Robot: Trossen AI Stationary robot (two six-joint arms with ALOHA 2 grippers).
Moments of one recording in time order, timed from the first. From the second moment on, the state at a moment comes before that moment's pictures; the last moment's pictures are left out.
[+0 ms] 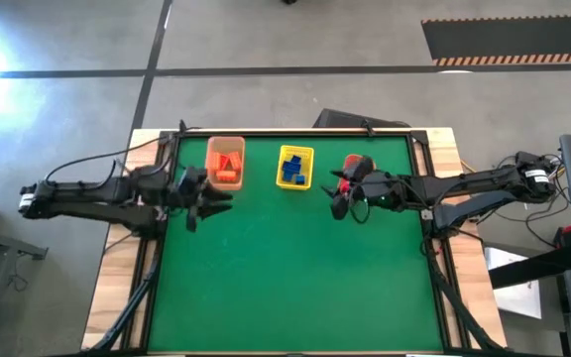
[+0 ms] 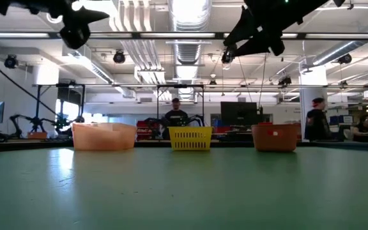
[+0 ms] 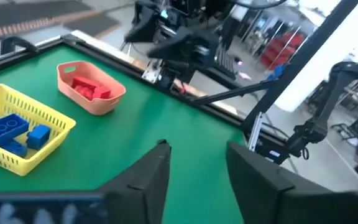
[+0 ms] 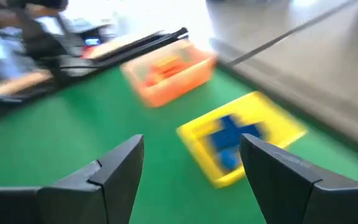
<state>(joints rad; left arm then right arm) 0.04 0.62 0.61 -0.14 0.07 -0.47 0.02 1.19 0.82 -0.09 0.45 0.37</state>
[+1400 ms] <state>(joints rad) -0.02 0.13 0.02 0.02 0.03 -0.18 0.12 0.26 0.17 0.36 0.75 0.09</state>
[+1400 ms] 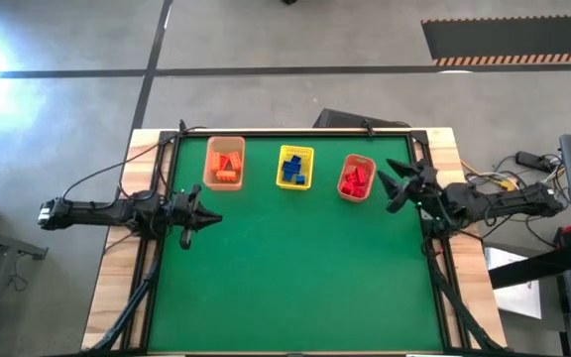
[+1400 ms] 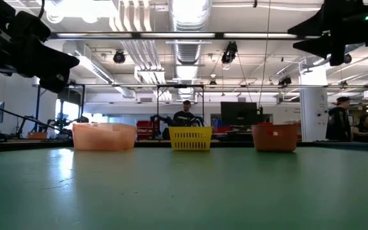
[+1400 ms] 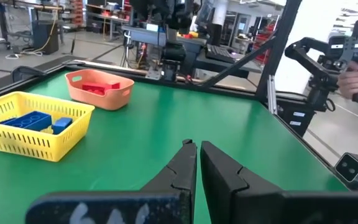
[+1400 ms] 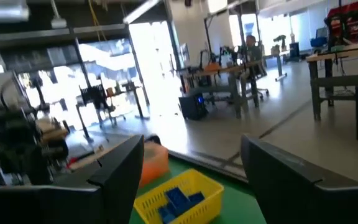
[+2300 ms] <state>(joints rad) -0.02 0.13 0.02 0.03 0.03 -0.20 0.12 0.00 0.11 0.27 0.75 -0.08</state>
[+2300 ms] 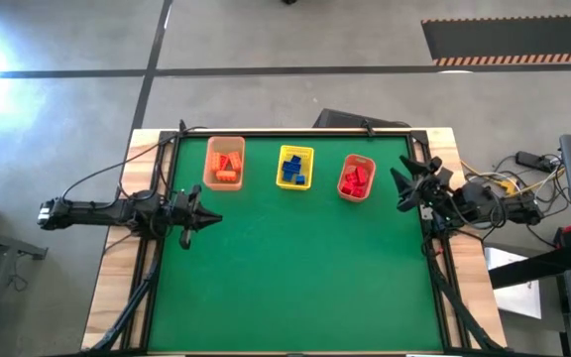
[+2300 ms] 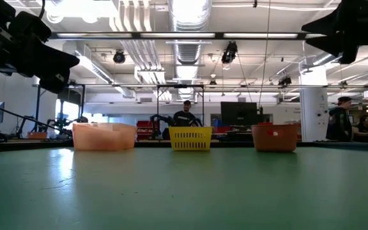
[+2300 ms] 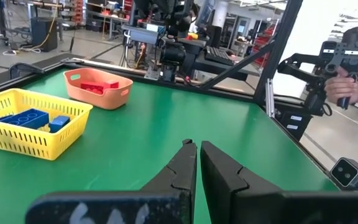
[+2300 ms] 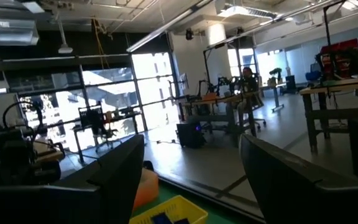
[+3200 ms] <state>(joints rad) -0.02 0.14 0.02 0.03 0.02 -0.20 0.12 0.01 0.01 0.06 0.79 0.21</state>
